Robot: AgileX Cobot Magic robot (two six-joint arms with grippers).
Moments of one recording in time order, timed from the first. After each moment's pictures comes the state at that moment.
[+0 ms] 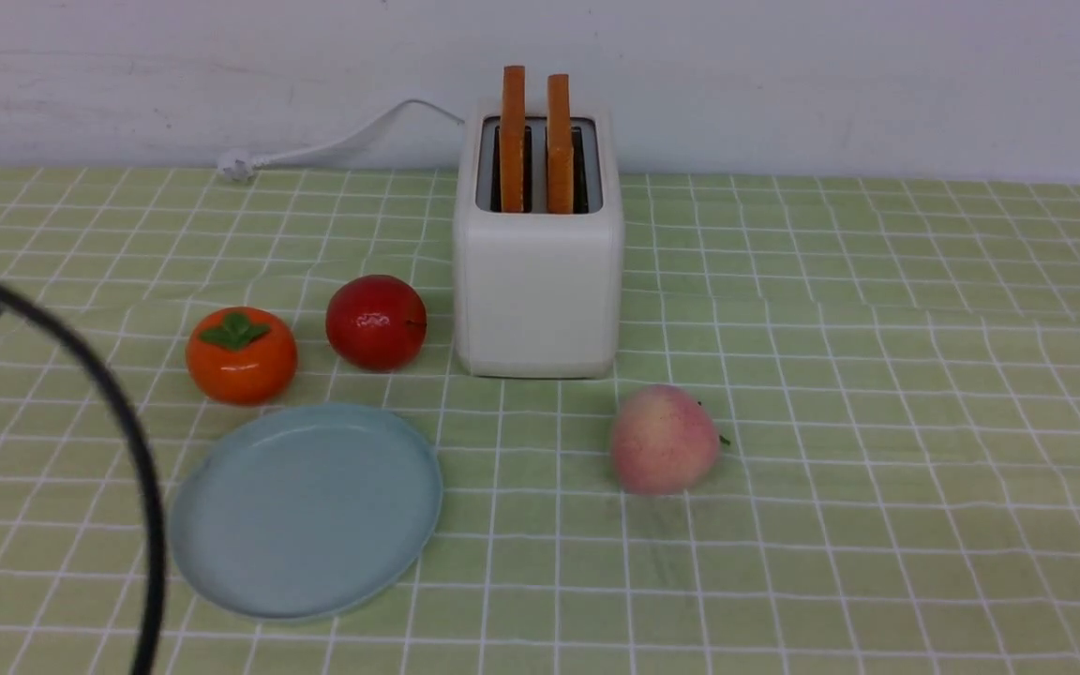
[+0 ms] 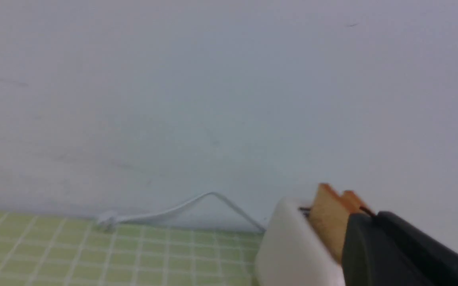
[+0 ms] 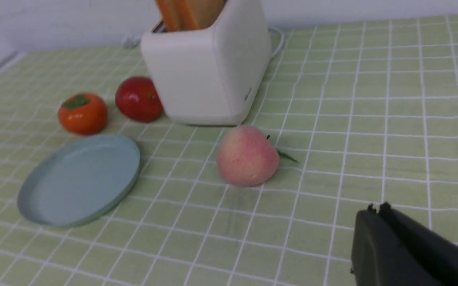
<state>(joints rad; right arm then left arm) 0.02 0.36 -0.49 0.63 0.62 -0.37 -0.07 0.76 -0.48 0.49 -0.45 -0.74</state>
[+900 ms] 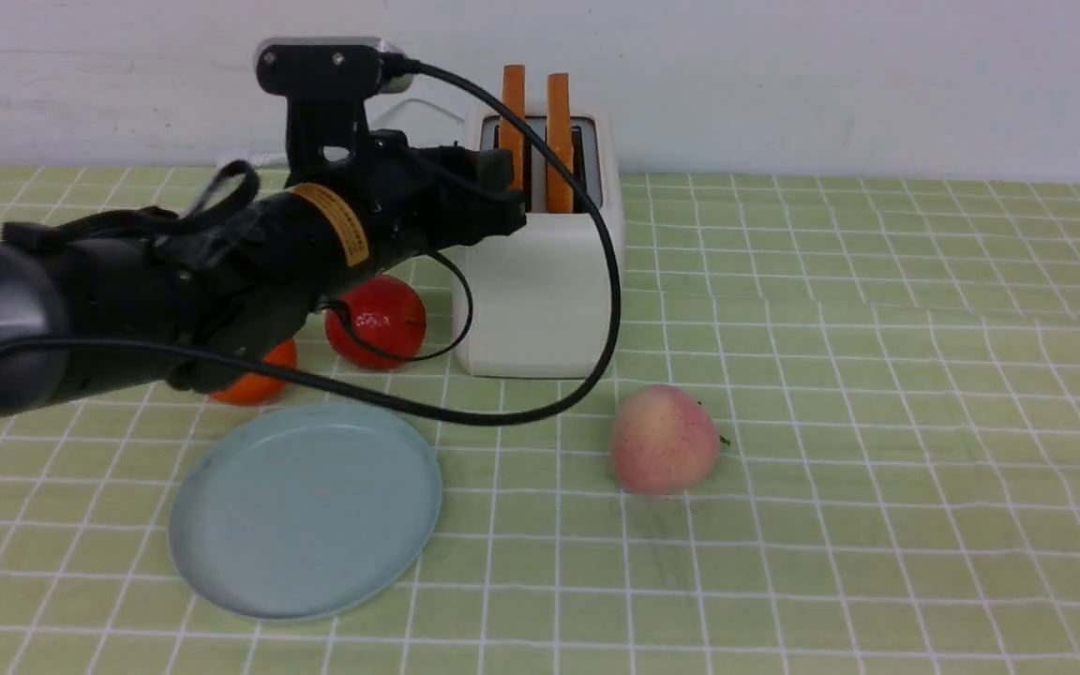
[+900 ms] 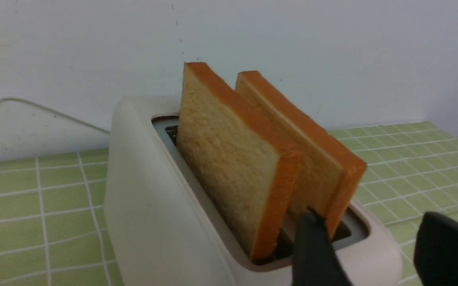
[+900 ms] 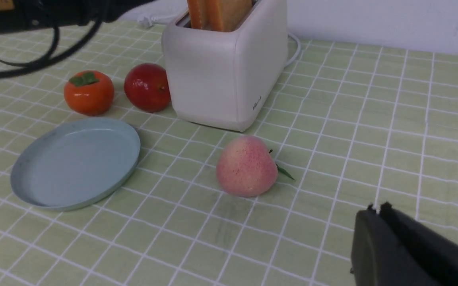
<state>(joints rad) 0.02 0.43 -0.58 0.65 0.64 -0.51 -0.38 1.76 -1.13 0.39 -0.49 -0.55</state>
